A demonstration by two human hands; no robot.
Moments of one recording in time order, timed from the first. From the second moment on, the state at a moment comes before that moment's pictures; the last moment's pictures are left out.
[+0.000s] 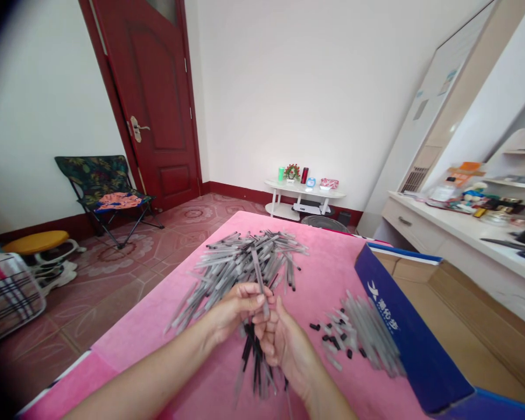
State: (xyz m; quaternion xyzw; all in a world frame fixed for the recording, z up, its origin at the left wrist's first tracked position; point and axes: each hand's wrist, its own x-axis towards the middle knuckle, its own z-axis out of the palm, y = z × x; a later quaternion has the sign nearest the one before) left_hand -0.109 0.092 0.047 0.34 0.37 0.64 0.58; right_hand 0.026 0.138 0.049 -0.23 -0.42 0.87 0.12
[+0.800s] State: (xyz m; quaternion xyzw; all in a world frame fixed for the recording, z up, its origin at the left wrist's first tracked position) left_hand -0.079 0.088 0.066 0.15 0.30 0.76 0.56; right_hand 0.036 0.119 0.075 -0.35 -0.88 0.19 0.25
